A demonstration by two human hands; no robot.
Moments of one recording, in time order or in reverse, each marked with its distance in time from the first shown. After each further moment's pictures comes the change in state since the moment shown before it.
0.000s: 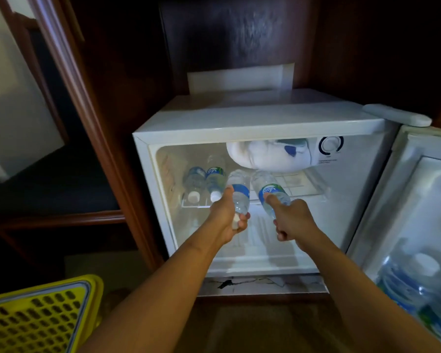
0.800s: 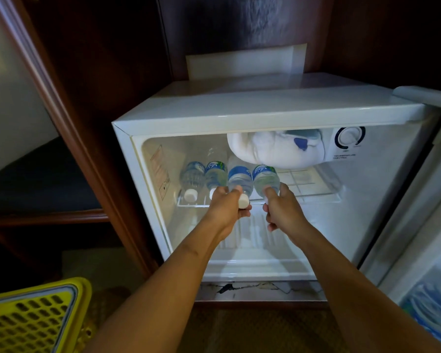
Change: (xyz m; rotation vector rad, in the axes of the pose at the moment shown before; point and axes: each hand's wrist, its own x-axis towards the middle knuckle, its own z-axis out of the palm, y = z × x) left_hand 0.039 0.003 0.004 0.196 0.038 0.246; right_hand 0.047 0.004 0.032 -0.027 -0.148 -0.149
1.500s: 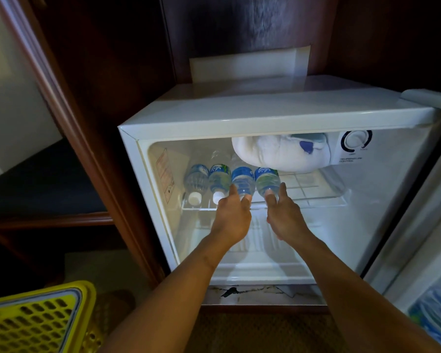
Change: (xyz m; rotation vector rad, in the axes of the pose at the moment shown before) left_hand 0.006 -0.020 -0.004 0.736 0.076 0.385; right_hand 0.008 0.012 0.013 -0.400 0.098 -0.010
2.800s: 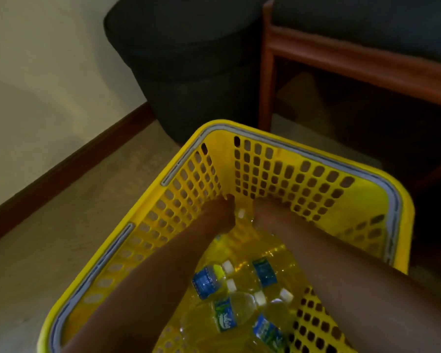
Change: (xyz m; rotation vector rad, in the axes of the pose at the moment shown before) left_hand -0.265 -0.518 -0.317 0.703 -0.386 -0.844; right_hand -0.282 -0.106 0.554 -1.022 -1.101 -0.689
